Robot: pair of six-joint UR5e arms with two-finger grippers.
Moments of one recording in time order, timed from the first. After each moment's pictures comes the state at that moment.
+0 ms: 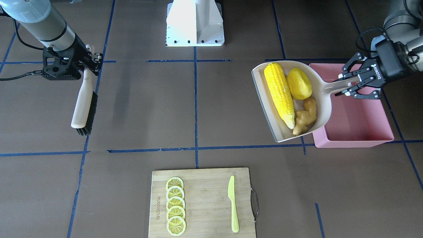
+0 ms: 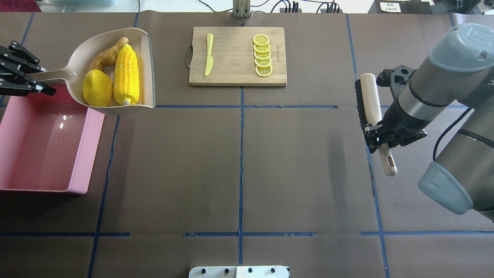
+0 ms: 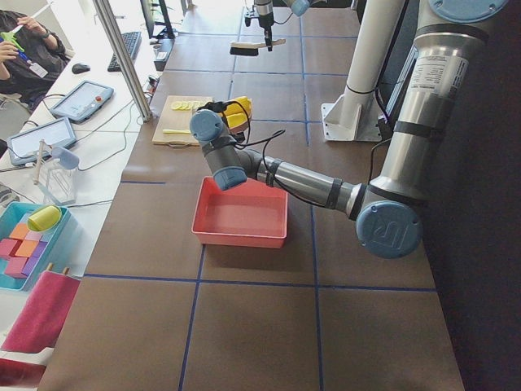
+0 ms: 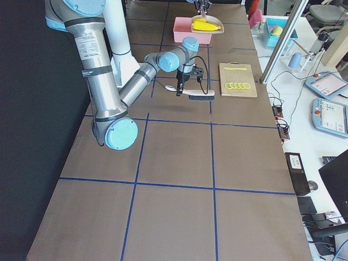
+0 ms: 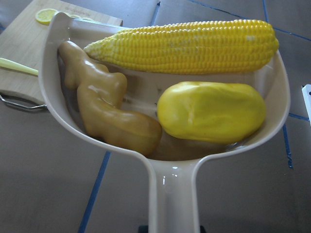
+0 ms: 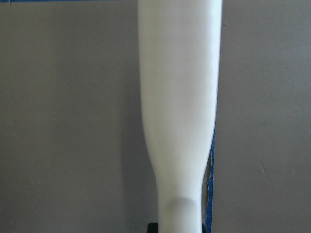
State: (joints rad) left arm -1.28 -1.75 -1.64 -2.41 -2.80 0.16; right arm 0.82 -1.30 2.11 -1.91 2.21 0.87
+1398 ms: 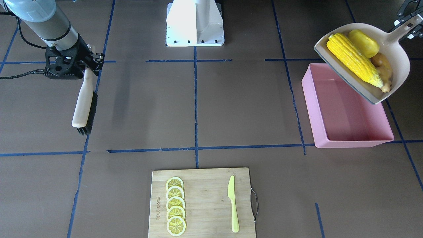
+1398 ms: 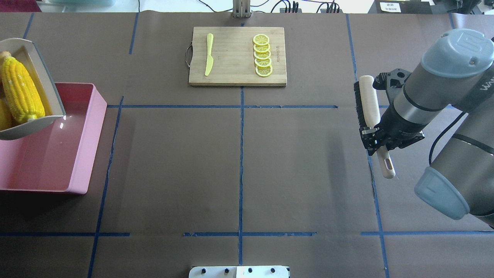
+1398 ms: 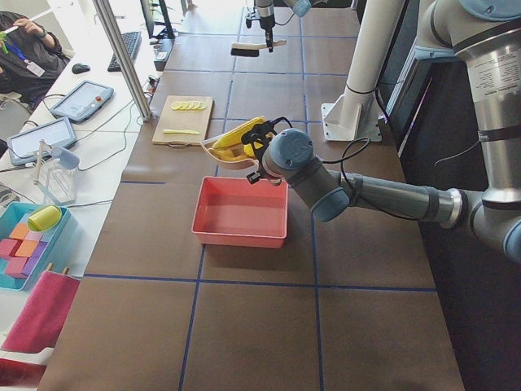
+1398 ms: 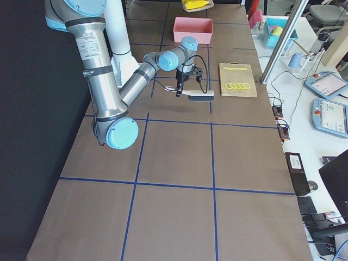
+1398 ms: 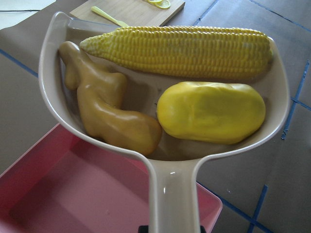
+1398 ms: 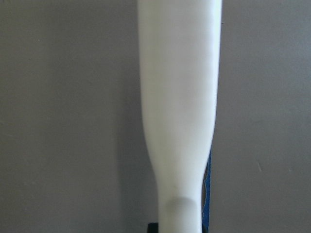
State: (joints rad) left arm -1.51 -1.26 -2.02 -2.27 -2.77 0.17; right arm 0.79 -1.29 2.12 -1.93 2.18 0.88
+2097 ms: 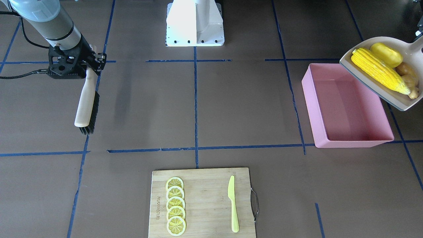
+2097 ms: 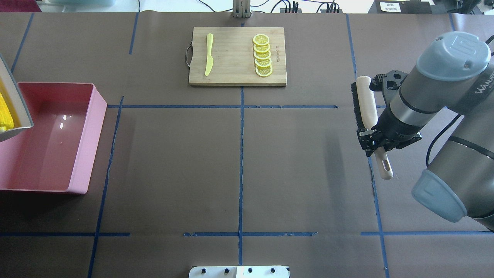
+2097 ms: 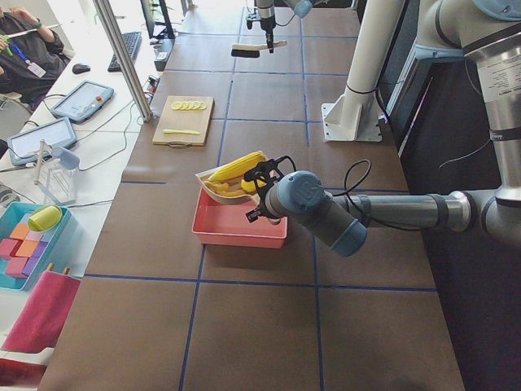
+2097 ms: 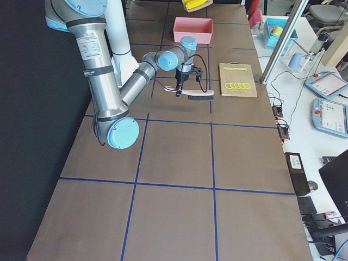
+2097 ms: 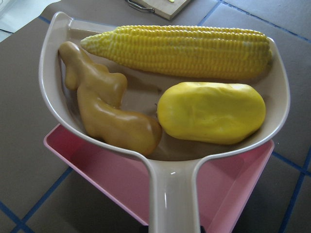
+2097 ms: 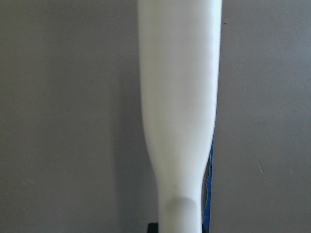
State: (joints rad) left arm -1.61 -1.22 -1.85 -2.26 -2.72 0.46; right arm 0.78 -1.29 2.12 -1.93 2.16 0.88
